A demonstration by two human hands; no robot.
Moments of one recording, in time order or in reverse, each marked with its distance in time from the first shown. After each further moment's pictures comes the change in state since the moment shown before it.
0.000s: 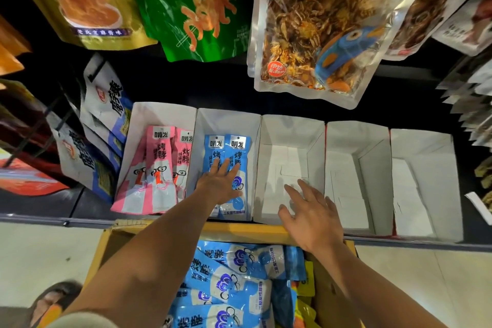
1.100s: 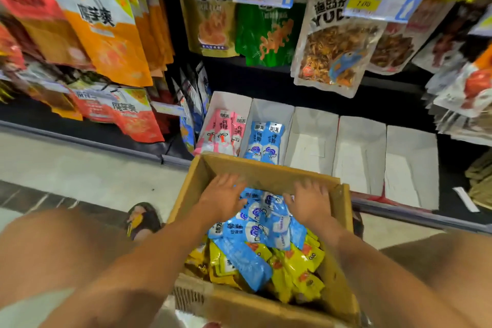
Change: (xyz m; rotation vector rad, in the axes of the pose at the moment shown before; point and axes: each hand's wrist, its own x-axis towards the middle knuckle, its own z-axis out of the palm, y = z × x) left_hand -0.320 0.000 0.068 0.049 0.326 0.049; right_hand -0.162 -0.058 0.000 -0.149 0.099 -0.138
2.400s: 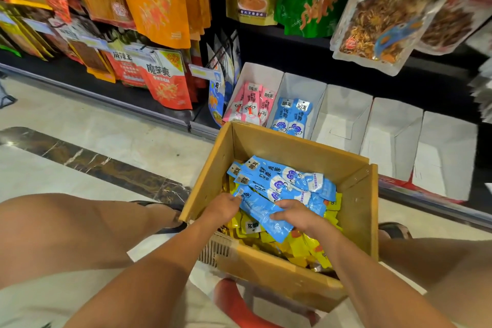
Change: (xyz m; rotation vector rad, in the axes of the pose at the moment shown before) left_hand -0.102 0.001 0.081 -0.969 -0.174 -0.665; right_hand -0.064 -0.068 0.069 0.989 -0.682 0.115
